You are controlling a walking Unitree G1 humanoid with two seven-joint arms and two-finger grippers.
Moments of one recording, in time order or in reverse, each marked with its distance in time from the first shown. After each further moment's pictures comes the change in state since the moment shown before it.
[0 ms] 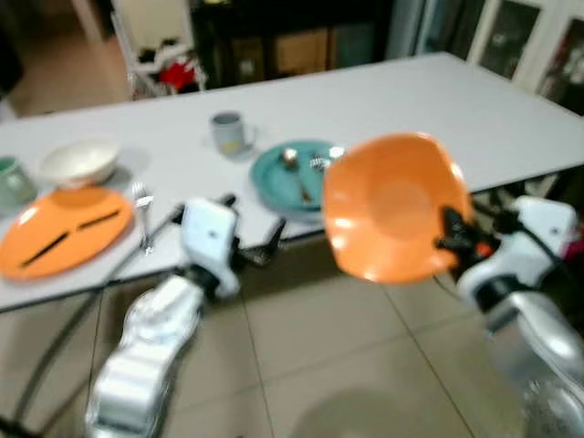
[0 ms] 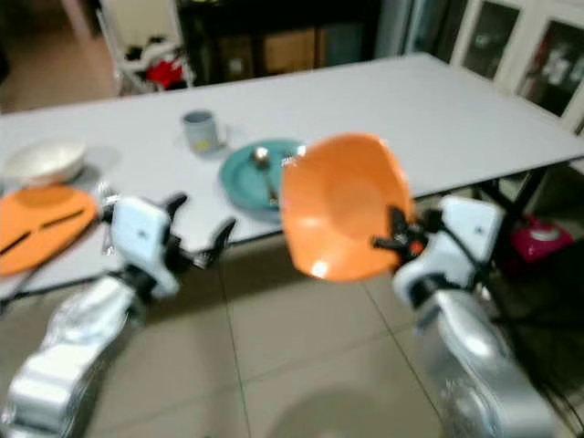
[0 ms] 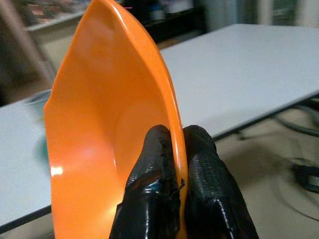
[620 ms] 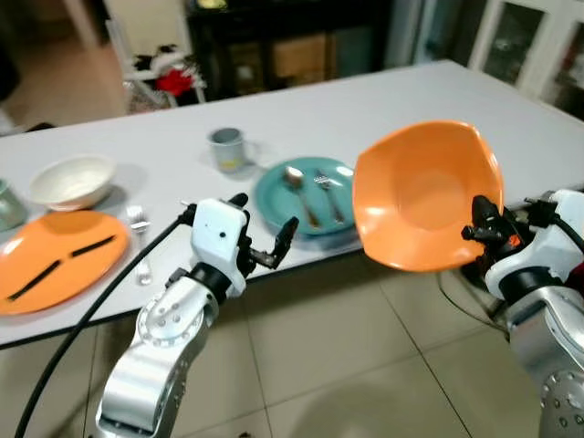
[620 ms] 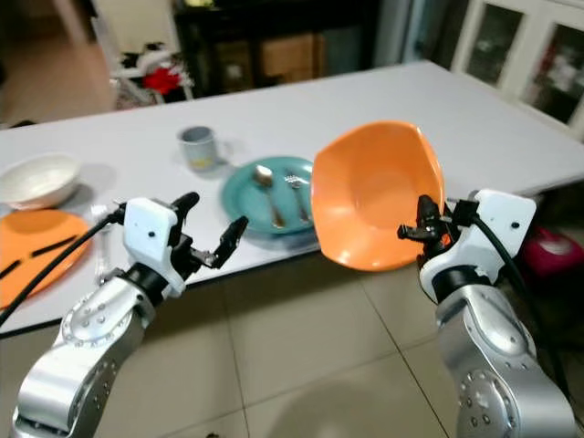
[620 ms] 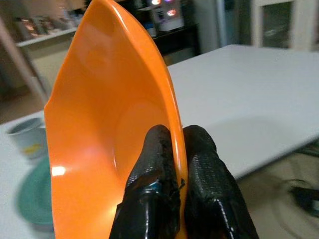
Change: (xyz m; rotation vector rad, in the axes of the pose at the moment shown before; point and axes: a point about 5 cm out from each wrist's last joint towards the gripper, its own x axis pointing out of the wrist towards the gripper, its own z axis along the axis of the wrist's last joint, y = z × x) left arm -0.001 0.003 0.001 0.019 0.000 0.021; right arm 0.003 -0.005 0.011 0.008 -0.054 -0.021
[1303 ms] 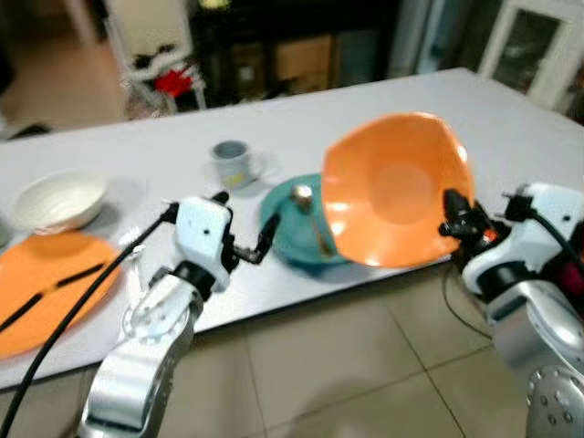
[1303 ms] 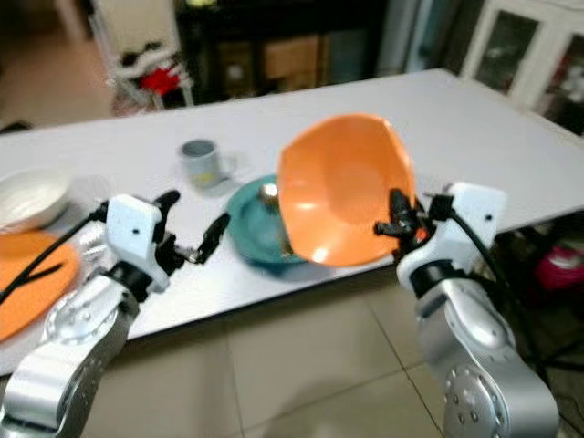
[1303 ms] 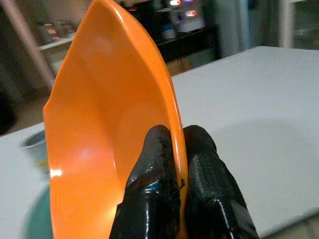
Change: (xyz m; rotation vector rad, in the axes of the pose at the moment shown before) left arm -0.001 0.007 0.000 0.001 0.003 0.030; right arm 0.002 0.009 0.001 0.013 -0.003 0.067
